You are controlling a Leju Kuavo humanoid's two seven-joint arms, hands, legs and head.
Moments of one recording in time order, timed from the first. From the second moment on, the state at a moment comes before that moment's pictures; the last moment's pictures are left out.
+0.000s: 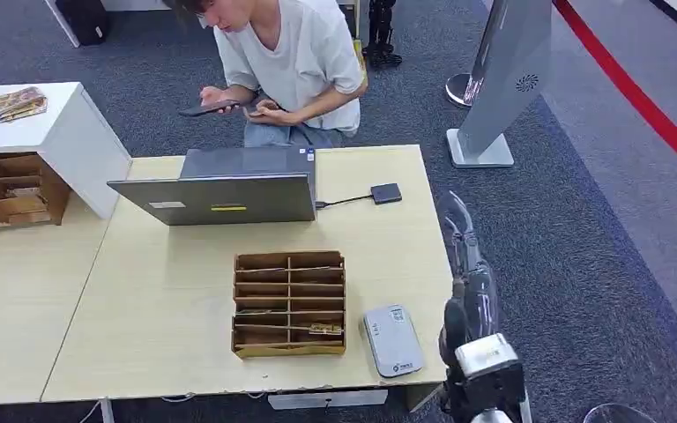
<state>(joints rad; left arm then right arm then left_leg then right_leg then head) -0.06 -0.19 0.25 -0.24 -1.02 0.53 -0.07 0.05 0.01 0.46 -1.86 0.30 -0.33 -0.36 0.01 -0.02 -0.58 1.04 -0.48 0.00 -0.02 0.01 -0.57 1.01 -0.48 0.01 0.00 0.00</state>
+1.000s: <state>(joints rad) -0.06 -0.19 0.30 -0.24 -0.97 0.55 -0.09 0.18 -0.06 0.46 -1.93 -0.07 -0.13 -0.50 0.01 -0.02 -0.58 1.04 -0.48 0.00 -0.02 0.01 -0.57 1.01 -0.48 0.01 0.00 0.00</state>
